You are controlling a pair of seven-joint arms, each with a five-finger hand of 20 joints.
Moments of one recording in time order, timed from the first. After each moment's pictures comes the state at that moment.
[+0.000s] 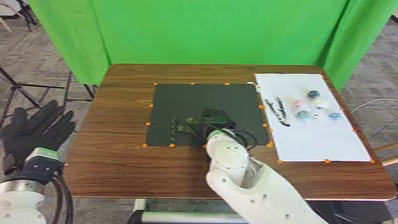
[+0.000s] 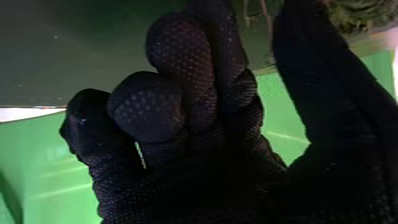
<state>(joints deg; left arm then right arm) 137.1 -52.0 -107.9 -127.5 10.3 19.8 21.8 -73.5 -73.8 41.3 -100.2 -137.9 -16.4 51.5</state>
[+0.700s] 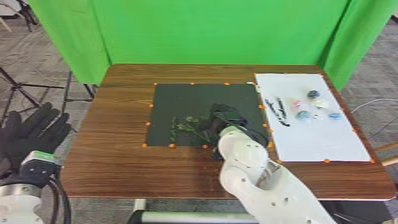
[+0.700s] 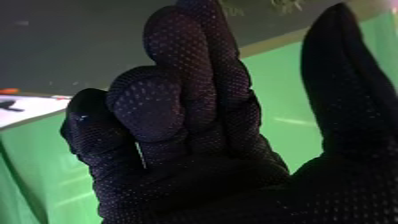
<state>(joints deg) 138.6 -52.8 -108.6 -127.6 9.9 19.6 23.6 -77.2 -70.2 46.3 -108.8 -133.9 -16.3 51.1</state>
